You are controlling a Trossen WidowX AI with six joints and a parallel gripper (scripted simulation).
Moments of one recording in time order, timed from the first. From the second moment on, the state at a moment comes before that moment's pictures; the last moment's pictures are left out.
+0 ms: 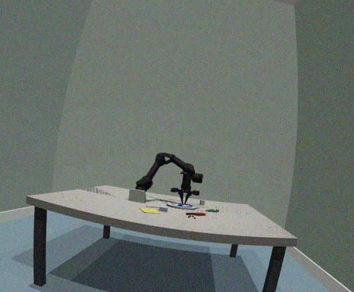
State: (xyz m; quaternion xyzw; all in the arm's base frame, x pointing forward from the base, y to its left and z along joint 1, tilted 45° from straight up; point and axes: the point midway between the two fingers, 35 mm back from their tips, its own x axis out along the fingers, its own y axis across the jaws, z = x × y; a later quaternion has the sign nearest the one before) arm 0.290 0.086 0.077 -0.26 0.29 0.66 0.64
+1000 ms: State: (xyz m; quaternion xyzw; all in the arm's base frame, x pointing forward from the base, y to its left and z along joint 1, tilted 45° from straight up) arm 0.287 0.083 0.080 -0.25 0.29 0.66 0.64
